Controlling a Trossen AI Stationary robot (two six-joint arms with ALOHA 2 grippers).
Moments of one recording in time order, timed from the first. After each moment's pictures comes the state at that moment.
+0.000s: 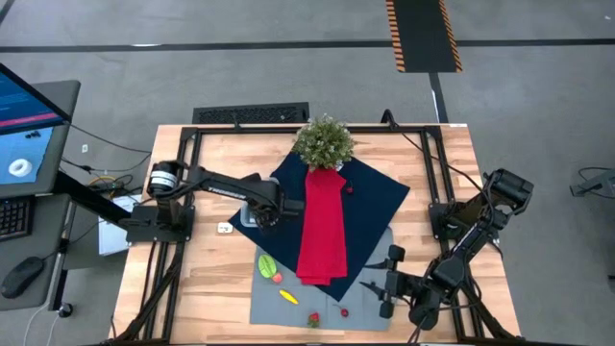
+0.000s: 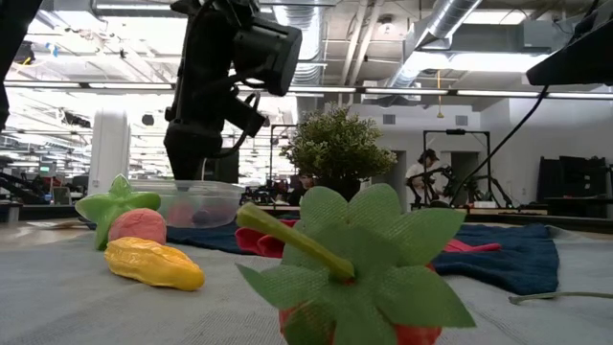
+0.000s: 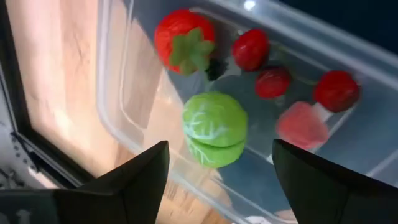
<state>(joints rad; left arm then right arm) -0.04 1.90 1.34 -1.28 -0.35 -0.51 0.98 1.62 0.74 0.01 1.07 0.63</state>
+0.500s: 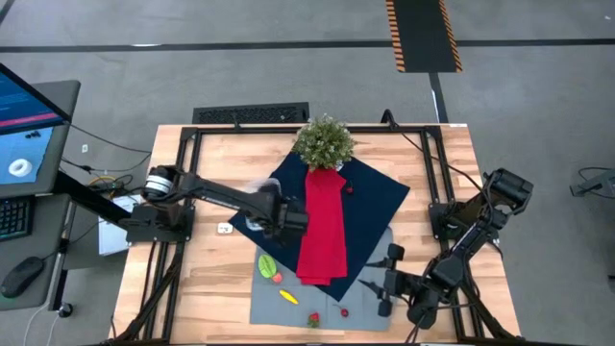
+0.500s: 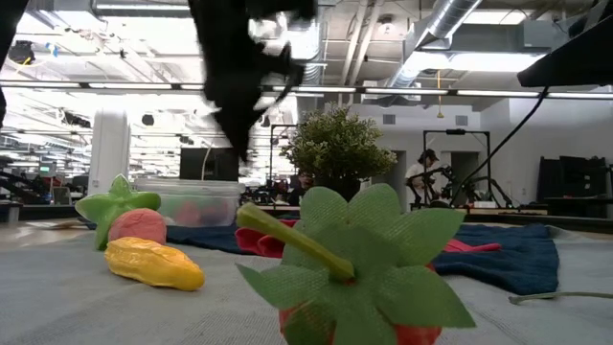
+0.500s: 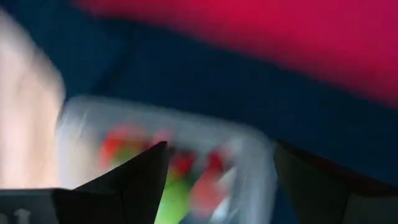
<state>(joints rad) -0.16 1.87 1.40 -0.99 -0.35 -0.38 0.97 1.62 0.74 0.01 1.08 0.62</state>
